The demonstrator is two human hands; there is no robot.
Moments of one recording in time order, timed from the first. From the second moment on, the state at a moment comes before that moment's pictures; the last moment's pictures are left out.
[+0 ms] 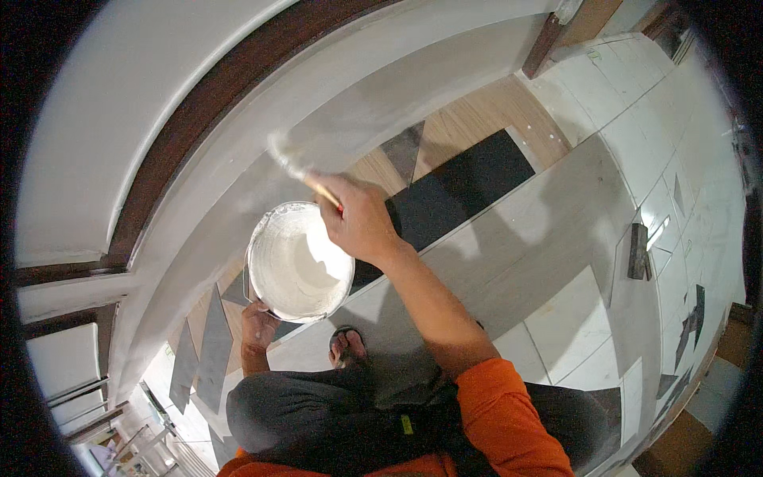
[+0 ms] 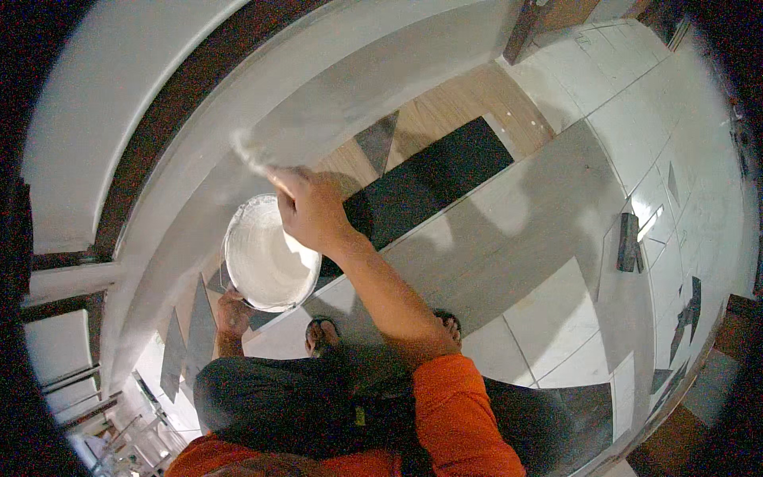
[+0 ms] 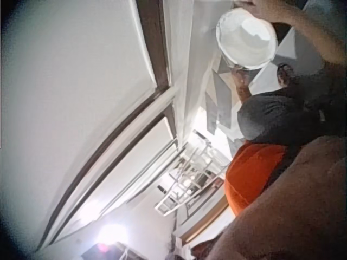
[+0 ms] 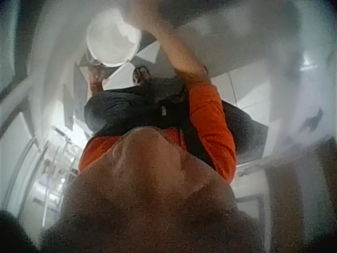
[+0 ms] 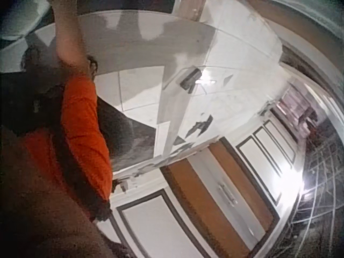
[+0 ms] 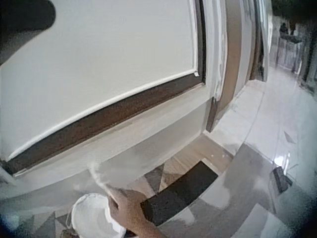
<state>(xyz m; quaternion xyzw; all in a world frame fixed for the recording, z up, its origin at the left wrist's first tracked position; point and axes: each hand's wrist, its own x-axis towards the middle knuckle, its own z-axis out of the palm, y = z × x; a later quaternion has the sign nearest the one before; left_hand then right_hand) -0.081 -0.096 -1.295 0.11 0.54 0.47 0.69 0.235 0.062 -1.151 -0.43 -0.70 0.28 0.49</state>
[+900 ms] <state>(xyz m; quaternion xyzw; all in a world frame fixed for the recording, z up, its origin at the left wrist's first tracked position) -0.065 -0.090 -1.281 0.08 0.54 0.50 0.67 0.323 0.149 -1.145 -0.58 -0.45 0.15 0.66</state>
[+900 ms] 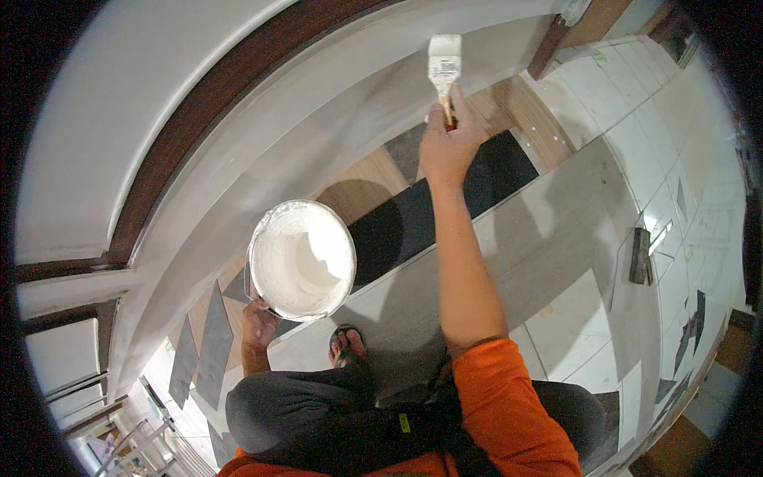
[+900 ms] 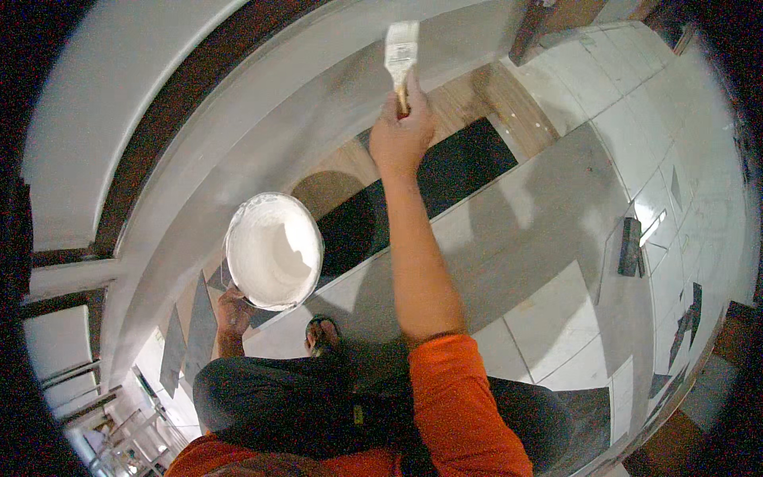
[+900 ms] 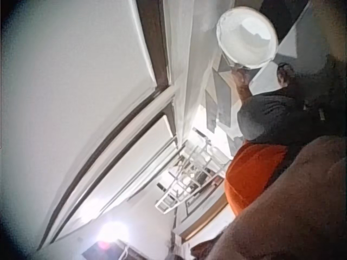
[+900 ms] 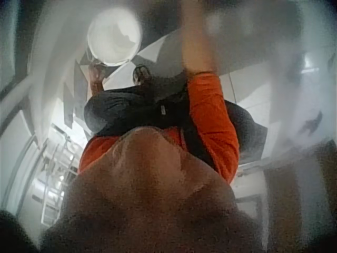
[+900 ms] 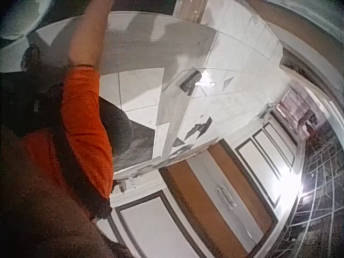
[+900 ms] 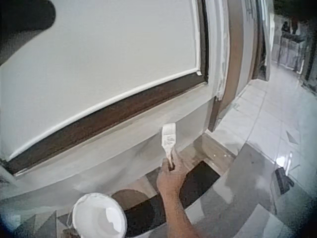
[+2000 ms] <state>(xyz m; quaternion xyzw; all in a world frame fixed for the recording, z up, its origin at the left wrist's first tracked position) -0.071 -0.096 -1.264 0.12 0.54 0.50 0.67 0.290 0.104 -1.133 -0.62 -0.54 0.19 0.53</state>
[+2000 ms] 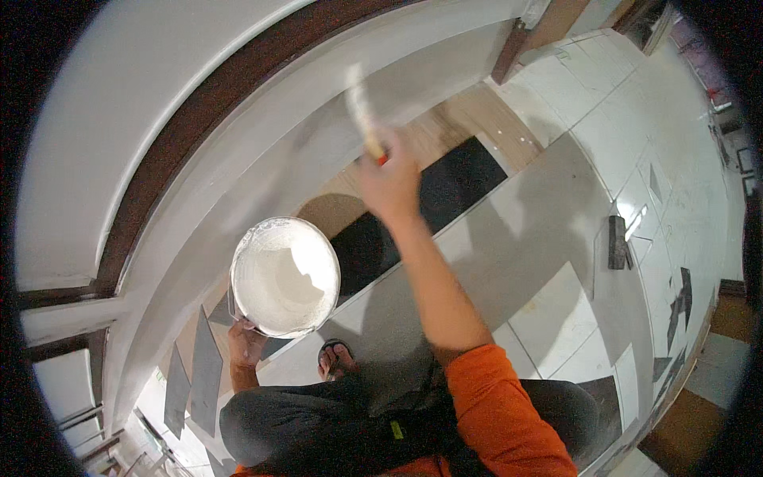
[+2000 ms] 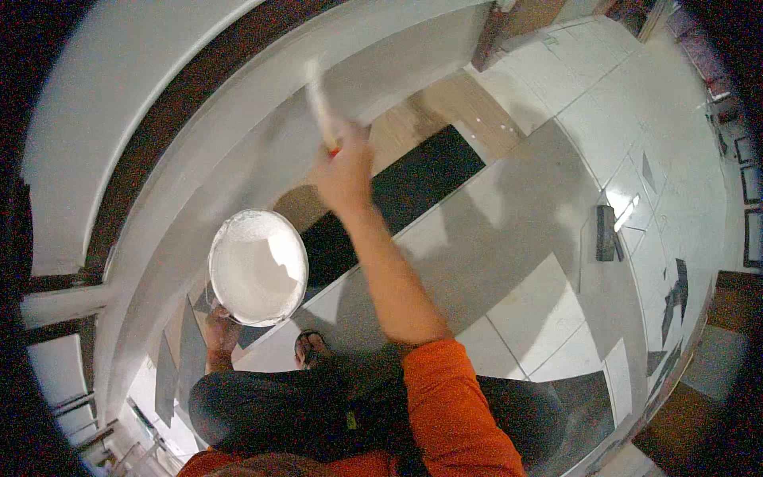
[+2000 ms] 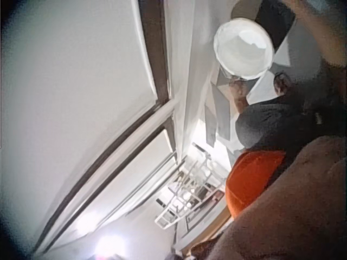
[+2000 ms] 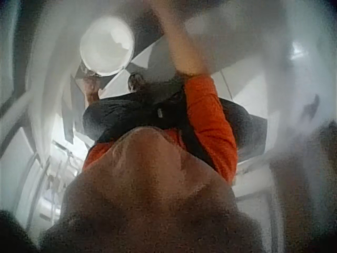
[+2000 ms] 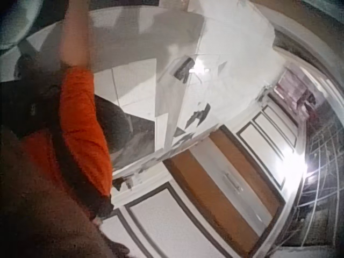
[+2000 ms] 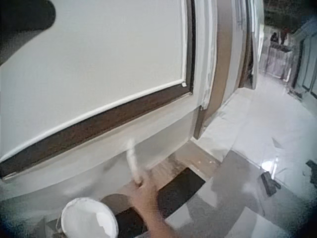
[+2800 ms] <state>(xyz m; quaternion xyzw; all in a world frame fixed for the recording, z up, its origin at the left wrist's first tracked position) -0.011 -0.012 -1.099 0.42 0.51 0.30 0.68 0.309 -0.008 -1.034 -0.48 -0.87 0.09 -0.08</state>
